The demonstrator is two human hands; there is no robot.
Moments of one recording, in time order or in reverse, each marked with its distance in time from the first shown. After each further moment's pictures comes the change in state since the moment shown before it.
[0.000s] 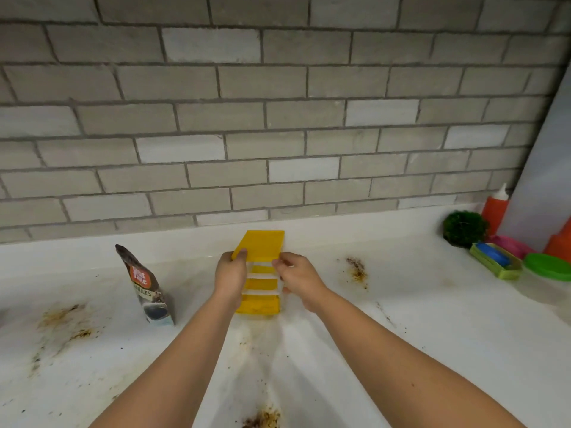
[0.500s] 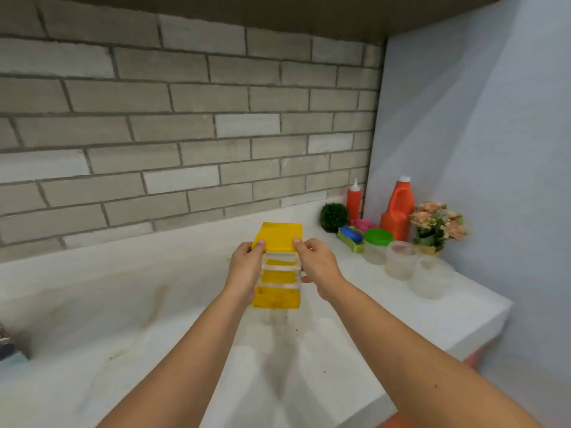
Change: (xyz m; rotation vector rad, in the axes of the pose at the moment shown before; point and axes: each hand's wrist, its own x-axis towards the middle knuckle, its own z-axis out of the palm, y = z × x) left_hand -0.182 0.030 0.190 -0.072 -0.436 0.084; right_hand -0.124 0.044 -0.238 0.055 0.492 0.087
